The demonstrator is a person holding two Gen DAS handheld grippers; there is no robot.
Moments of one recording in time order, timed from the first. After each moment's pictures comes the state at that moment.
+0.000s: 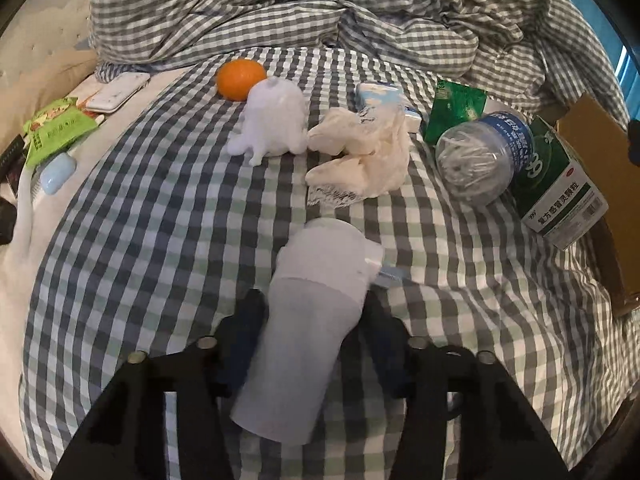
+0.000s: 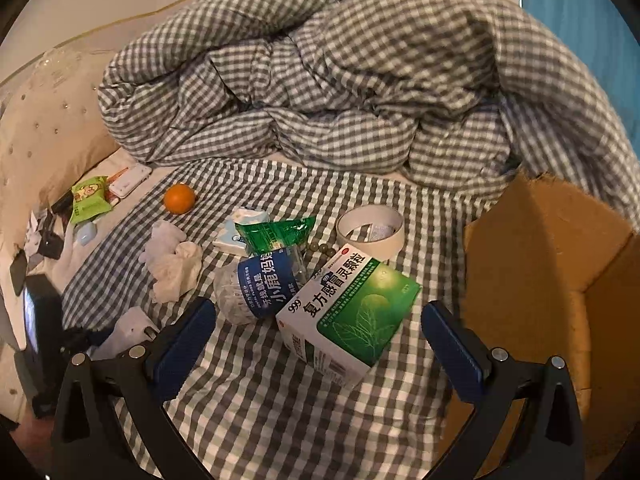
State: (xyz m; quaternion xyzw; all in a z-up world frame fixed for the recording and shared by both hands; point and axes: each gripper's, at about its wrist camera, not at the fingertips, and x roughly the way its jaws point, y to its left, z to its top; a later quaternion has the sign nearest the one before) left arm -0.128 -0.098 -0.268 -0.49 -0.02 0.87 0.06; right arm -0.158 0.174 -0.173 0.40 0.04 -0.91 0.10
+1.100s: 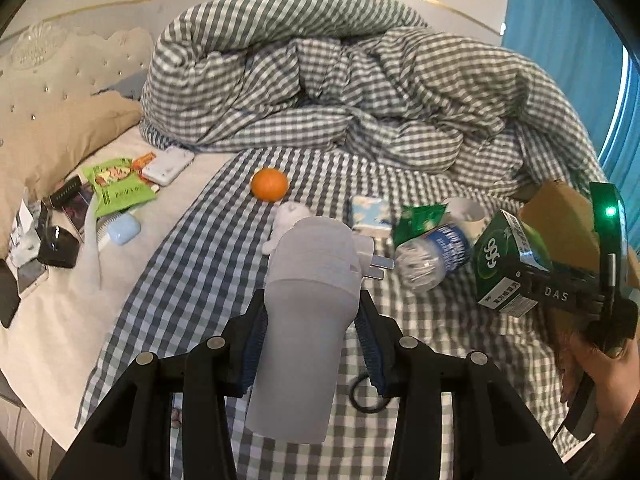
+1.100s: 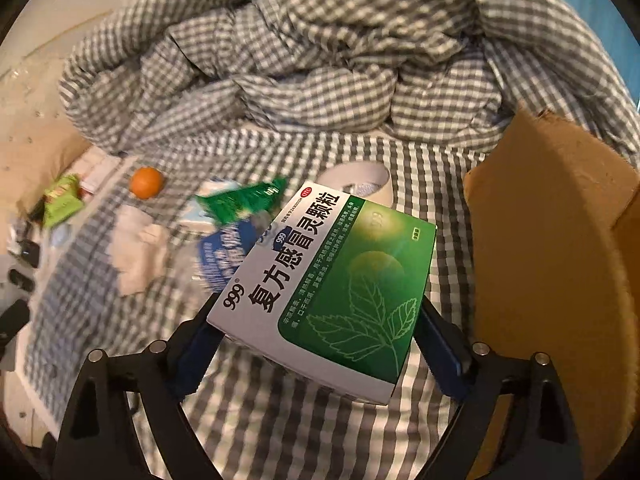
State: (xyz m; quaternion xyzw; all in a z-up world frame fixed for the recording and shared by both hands) left arm -0.083 -0.097 -0.154 -0.39 -0.05 0.92 0.02; right arm -0.162 0.186 -0.200 0.43 0.01 -0.90 0.07
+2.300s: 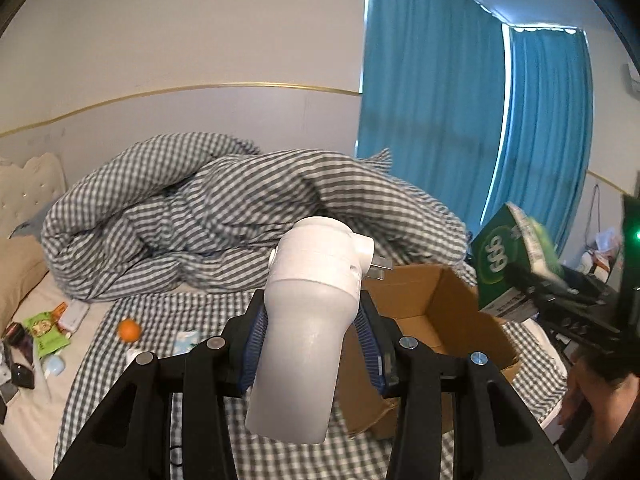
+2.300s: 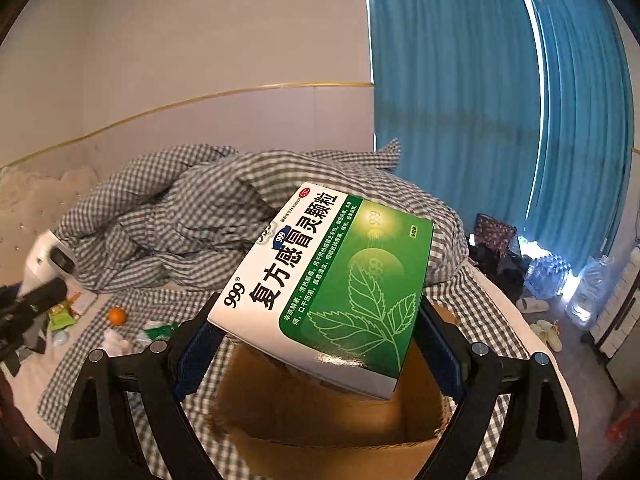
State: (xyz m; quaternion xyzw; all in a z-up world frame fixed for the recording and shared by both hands) left arm -0.017 0.141 0.022 -0.23 0.01 0.96 0.18; right arm -0.026 0.405 -0.002 0.23 -0.03 -0.97 -0.05
